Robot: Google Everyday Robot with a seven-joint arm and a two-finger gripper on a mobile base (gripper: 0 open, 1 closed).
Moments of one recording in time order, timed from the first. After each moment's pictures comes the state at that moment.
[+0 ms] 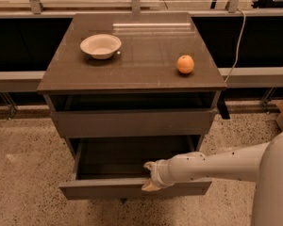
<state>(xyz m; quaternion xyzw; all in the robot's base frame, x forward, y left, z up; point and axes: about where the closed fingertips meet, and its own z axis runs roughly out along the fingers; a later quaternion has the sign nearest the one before) 0.511 -0.035 0.431 -0.66 0.70 0.09 0.27</state>
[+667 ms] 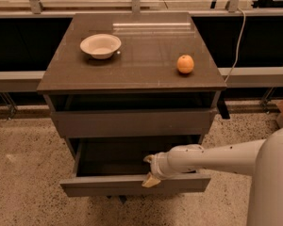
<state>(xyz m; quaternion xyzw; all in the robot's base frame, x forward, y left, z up) 0.538 -0.037 0.433 -0.65 0.70 0.09 0.28</state>
